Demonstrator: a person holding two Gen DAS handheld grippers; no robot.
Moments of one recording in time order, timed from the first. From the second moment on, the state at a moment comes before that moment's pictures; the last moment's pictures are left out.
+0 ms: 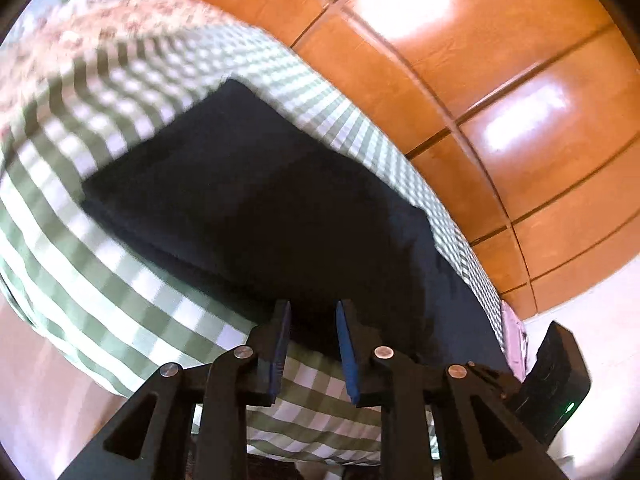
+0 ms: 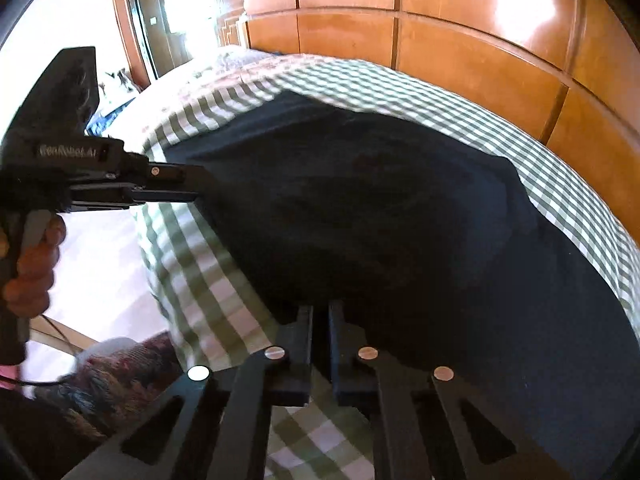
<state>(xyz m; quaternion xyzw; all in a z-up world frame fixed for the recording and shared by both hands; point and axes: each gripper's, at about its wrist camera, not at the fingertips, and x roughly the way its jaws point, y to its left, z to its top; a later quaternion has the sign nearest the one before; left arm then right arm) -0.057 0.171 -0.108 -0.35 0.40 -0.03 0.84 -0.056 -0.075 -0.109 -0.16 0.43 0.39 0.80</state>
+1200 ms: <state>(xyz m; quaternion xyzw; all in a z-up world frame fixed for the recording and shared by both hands) -0.011 0.149 -0.100 -0.16 0.44 0.10 0.88 -0.050 -0.262 -0.138 0.11 0.45 0.23 0.86</state>
